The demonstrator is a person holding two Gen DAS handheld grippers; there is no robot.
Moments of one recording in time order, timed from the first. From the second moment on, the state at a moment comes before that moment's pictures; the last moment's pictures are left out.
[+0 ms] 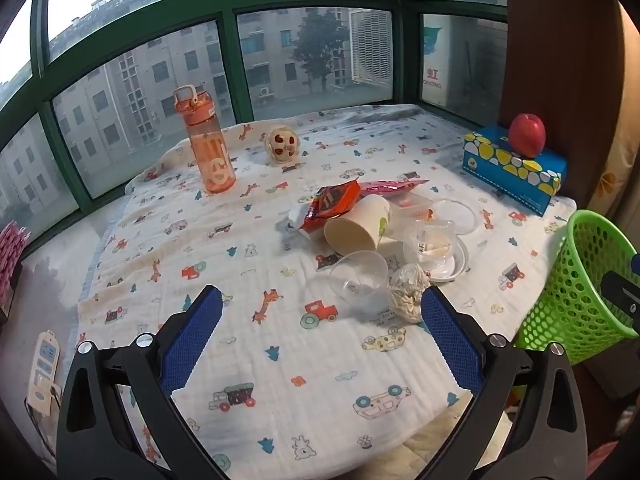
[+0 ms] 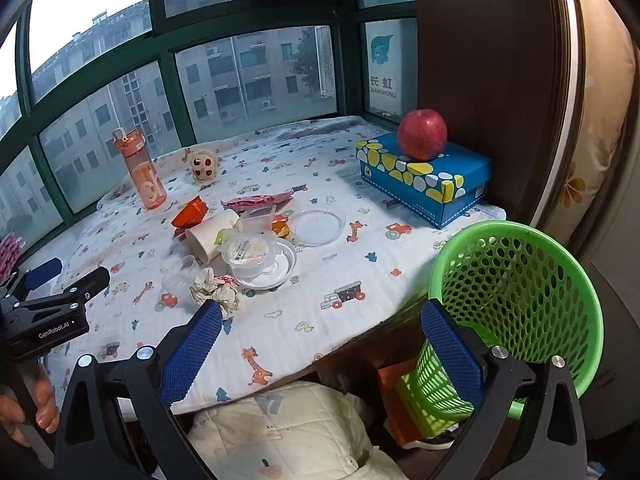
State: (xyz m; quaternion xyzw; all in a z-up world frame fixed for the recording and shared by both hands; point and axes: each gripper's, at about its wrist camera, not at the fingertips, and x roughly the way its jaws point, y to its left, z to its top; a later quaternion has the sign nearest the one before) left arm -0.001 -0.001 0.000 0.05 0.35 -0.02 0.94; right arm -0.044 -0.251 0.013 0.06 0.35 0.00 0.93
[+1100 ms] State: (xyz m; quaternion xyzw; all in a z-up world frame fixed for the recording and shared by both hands) left arm -0.005 -0.004 0.013 0.04 0.33 -0.02 0.94; right arm -0.051 -0.260 0.022 0.07 0.34 -0.01 0.94
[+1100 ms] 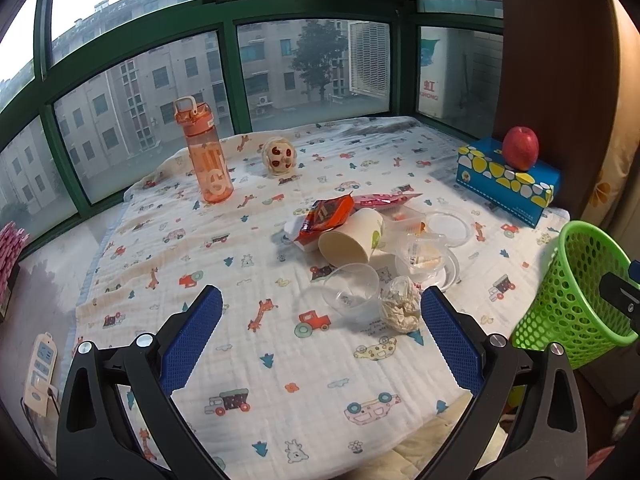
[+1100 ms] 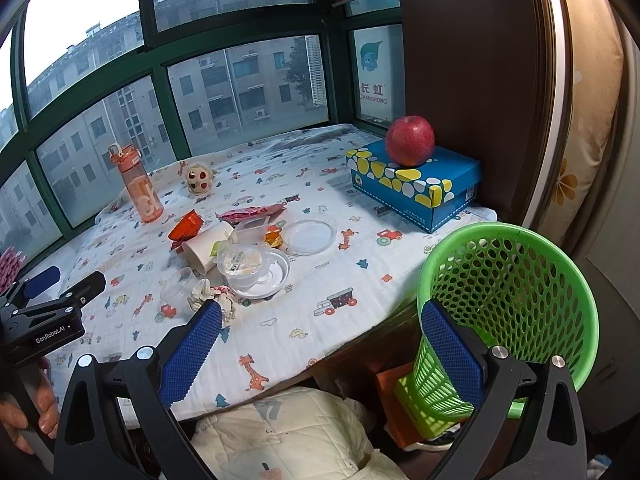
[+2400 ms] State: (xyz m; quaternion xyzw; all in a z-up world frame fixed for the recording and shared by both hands) left arm 0.003 -0.007 0.010 0.04 0.34 -0.02 0.94; right arm -0.048 -0.261 0.017 0.07 0.34 -0.01 0.94
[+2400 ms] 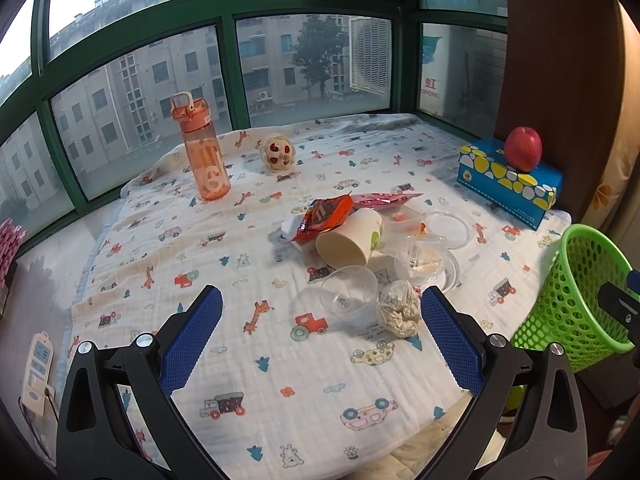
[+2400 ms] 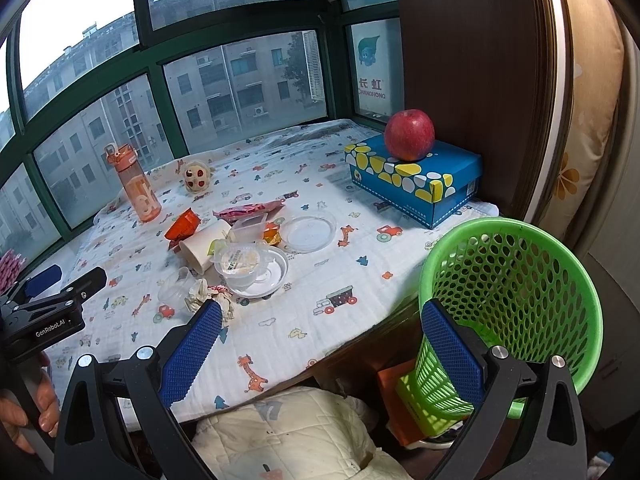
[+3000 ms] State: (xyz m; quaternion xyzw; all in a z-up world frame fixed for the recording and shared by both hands) left arm 0.013 -0.003 0.002 0.03 0.35 -0.02 0.94; right arm -0.042 -0.260 0.012 0.08 0.35 -0.01 0.93
